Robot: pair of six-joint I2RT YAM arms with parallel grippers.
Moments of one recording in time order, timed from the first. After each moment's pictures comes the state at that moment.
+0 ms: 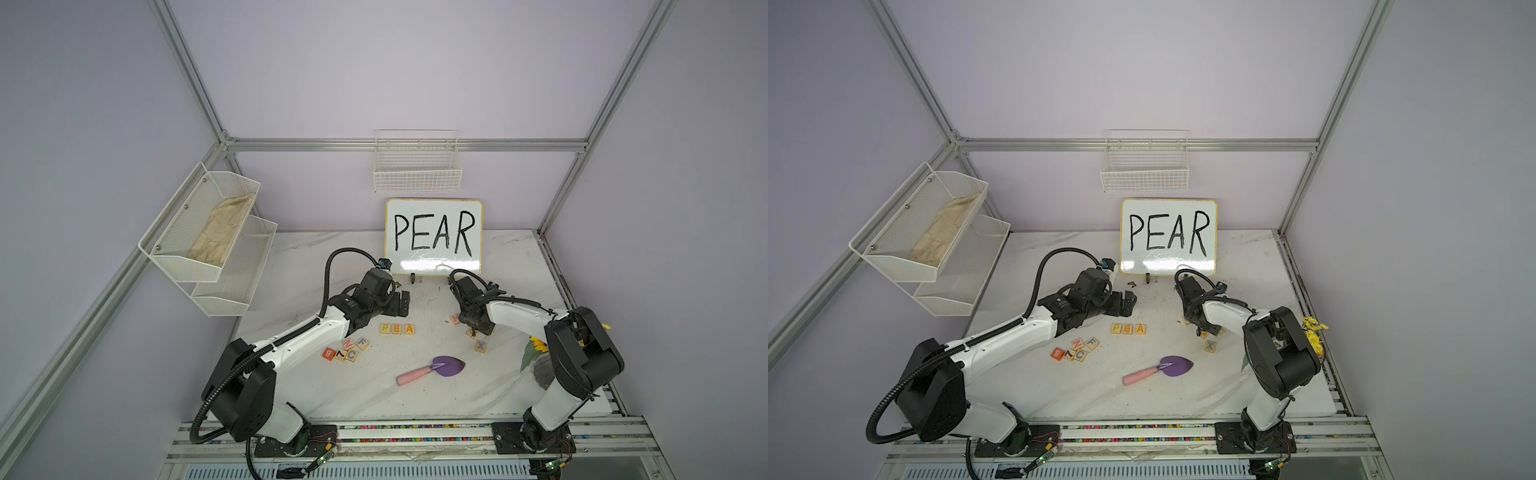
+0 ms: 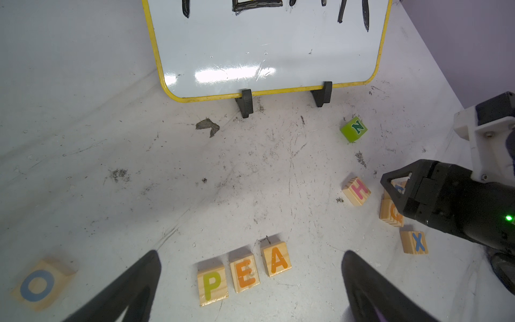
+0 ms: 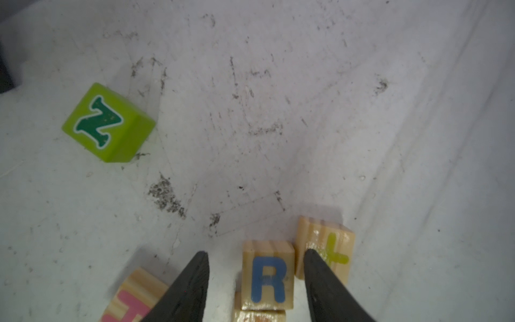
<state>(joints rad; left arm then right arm) -0.65 1.48 1.05 -0.31 -0.10 -0.41 0.50 1.69 0.98 -0.61 0.44 1.00</state>
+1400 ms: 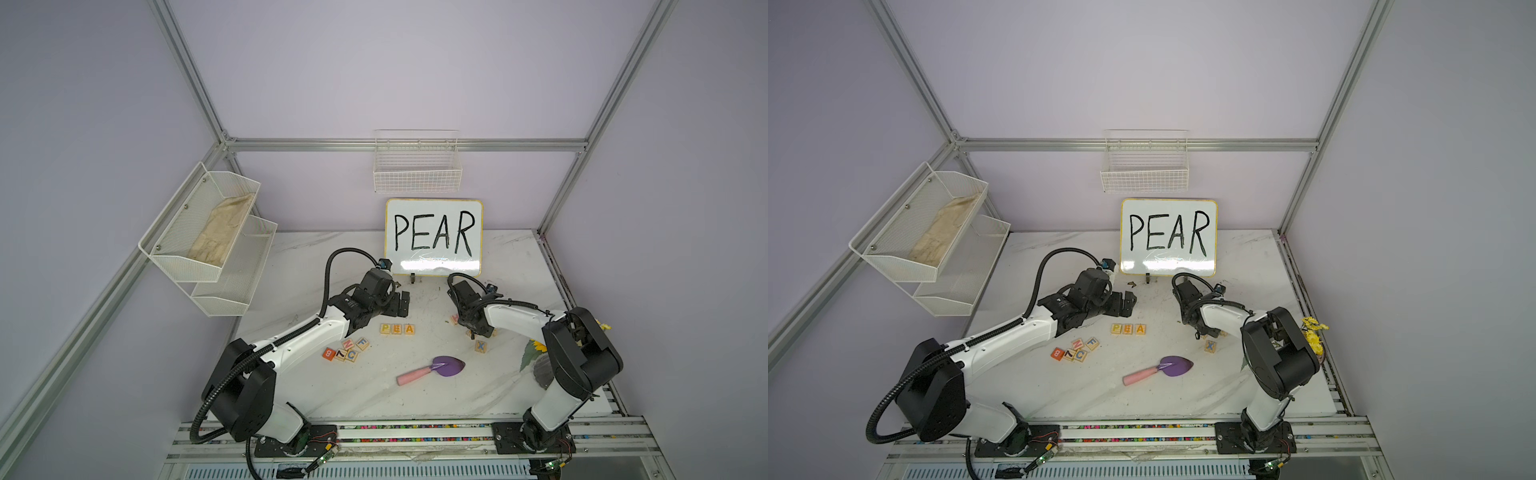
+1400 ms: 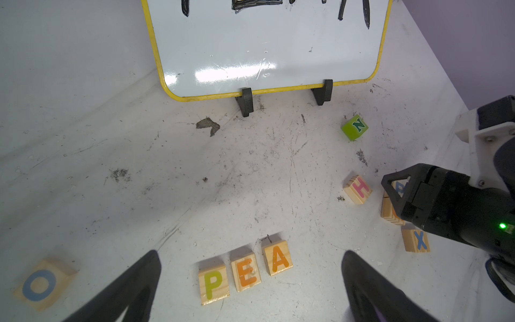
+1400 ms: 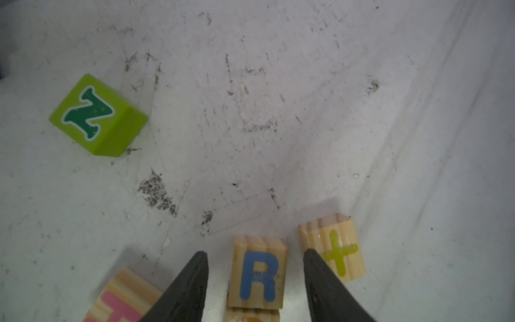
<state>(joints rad) -0.65 1.48 1.05 -0.31 -0.10 -0.40 0.52 1.69 0.94 -0.58 0.48 1.02</state>
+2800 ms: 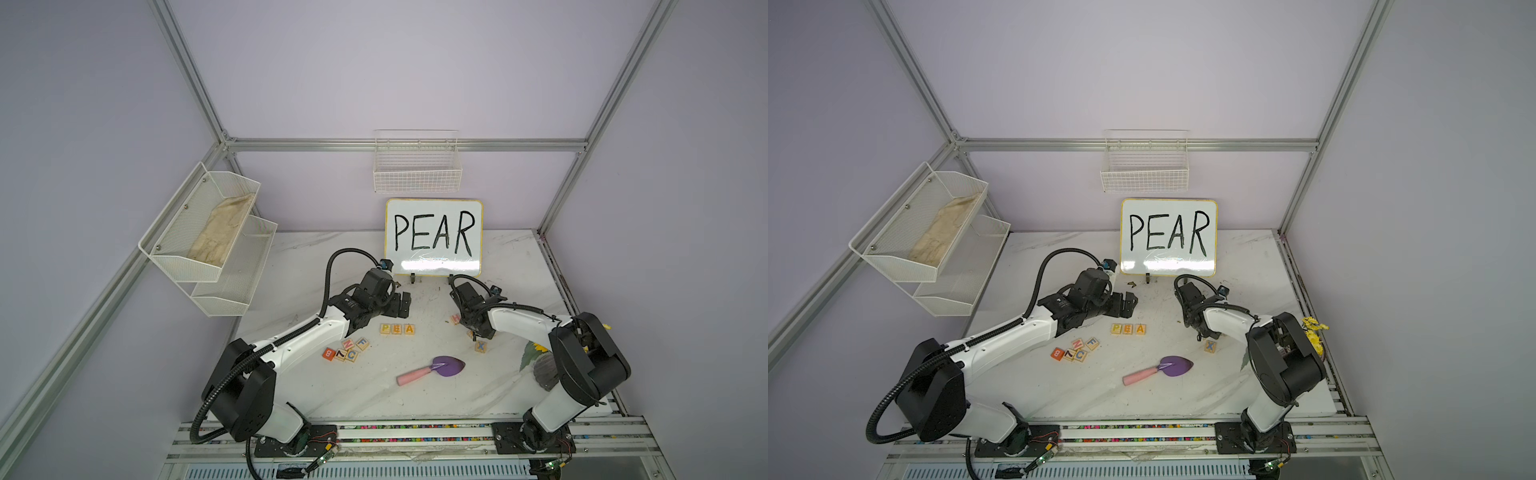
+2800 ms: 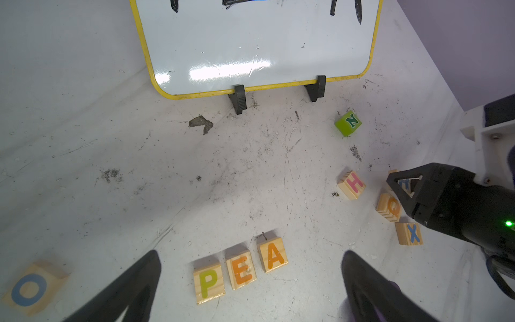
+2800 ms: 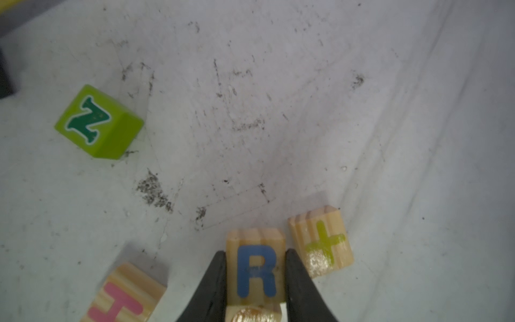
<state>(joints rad) -0.65 1.48 1.05 -0.31 -0.07 -0.39 0.52 1.61 0.91 -0.58 0.50 1.03</state>
